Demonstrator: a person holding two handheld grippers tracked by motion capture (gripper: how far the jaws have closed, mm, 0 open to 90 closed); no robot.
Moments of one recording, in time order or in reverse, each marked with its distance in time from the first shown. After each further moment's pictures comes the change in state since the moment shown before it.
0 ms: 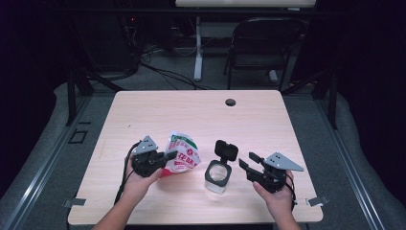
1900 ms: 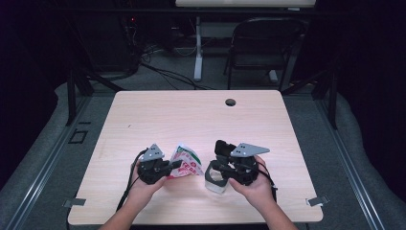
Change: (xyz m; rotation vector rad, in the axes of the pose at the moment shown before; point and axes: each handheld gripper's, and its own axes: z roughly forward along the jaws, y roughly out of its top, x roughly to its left) left arm -0.010 -0.017 0.013 0.053 -0.042 0.006; right arm 0.053 0.041 0.044 0.195 0.257 -0.082
